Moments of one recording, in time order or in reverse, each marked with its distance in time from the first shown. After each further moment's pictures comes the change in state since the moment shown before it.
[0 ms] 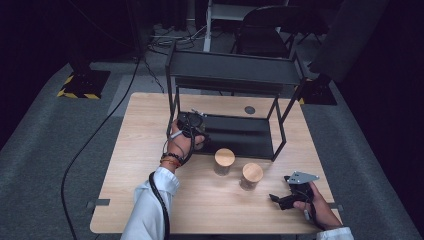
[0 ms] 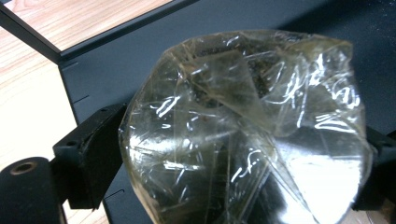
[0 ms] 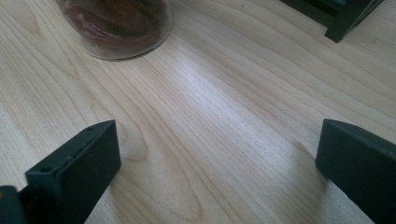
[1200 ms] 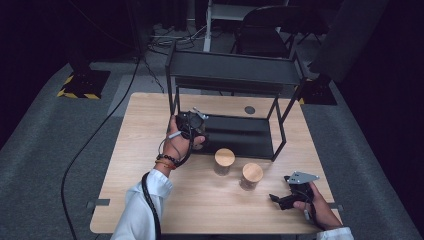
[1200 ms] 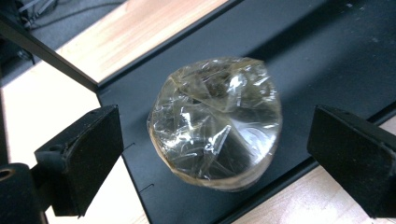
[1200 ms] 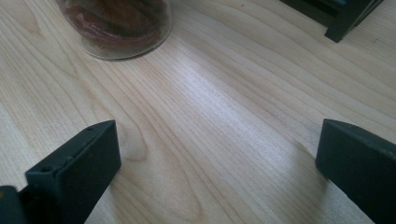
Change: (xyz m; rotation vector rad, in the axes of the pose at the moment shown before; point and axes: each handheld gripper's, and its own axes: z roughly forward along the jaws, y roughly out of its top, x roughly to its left) left arm -0.012 -0.002 -0.040 -0.081 0.063 0.133; right arm 0.000 0.000 0.000 0.000 0.000 0.000
